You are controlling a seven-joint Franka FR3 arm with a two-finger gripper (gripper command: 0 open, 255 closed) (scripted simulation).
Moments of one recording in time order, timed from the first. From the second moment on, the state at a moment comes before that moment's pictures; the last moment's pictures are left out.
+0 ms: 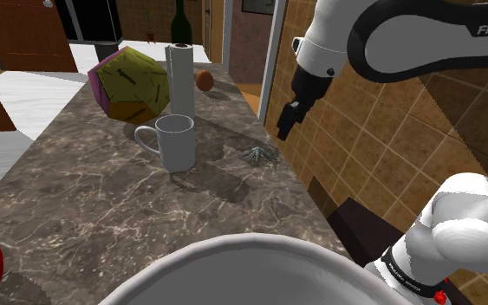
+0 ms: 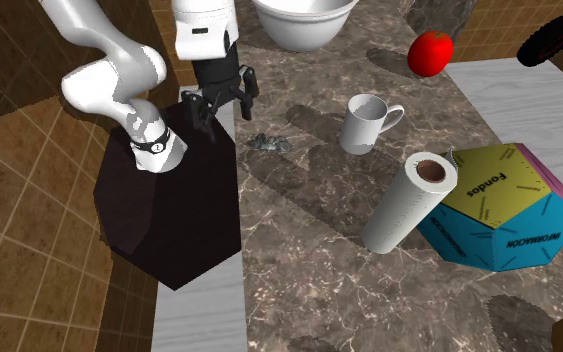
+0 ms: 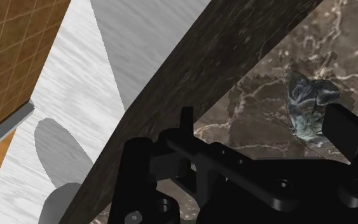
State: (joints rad) arm 0.11 -0.64 0.27 -2.40 0.03 1.94 0.08
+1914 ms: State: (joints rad) arm 0.13 -0.51 0.41 -2.41 -0.01 2.12 0.17
